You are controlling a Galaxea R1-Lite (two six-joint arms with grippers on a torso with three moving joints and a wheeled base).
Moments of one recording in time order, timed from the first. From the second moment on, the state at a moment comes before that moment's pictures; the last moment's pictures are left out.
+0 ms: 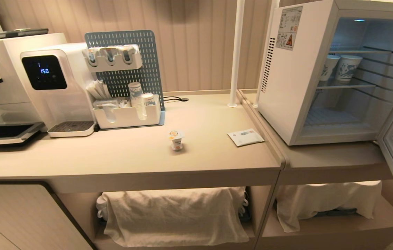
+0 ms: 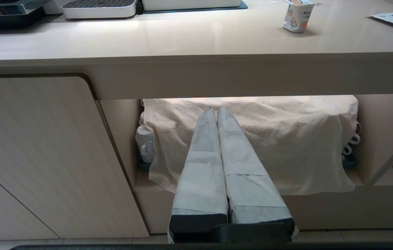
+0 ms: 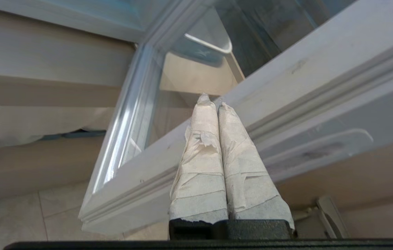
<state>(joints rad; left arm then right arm) 0.00 0.00 0.00 0.00 0.00 -0.01 -0.11 1.06 -0.61 -0.31 -0.55 -0.72</state>
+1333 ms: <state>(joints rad) 0.00 0.00 0.00 0.00 0.00 -0.01 -0.13 1.06 -0.64 -0.23 -0.48 -0.70</state>
